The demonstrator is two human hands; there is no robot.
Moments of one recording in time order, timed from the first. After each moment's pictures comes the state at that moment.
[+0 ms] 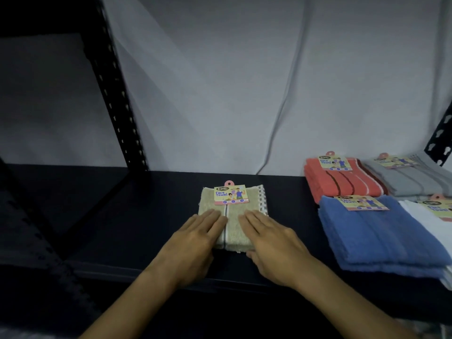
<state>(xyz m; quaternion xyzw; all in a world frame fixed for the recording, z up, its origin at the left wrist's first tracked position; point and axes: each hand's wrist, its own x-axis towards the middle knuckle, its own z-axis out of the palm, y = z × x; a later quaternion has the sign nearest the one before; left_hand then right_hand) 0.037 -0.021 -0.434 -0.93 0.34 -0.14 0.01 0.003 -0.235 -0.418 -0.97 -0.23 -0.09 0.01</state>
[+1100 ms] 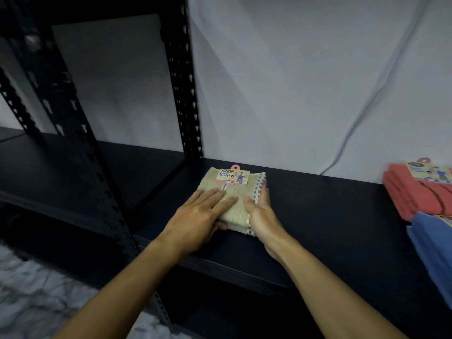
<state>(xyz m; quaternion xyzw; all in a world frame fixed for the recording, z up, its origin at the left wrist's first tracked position) 0.088 0.093 -0.450 -0.94 0.27 -0.19 -0.01 0.111 -0.087 -0.462 -0.73 -0.03 0.05 0.68</state>
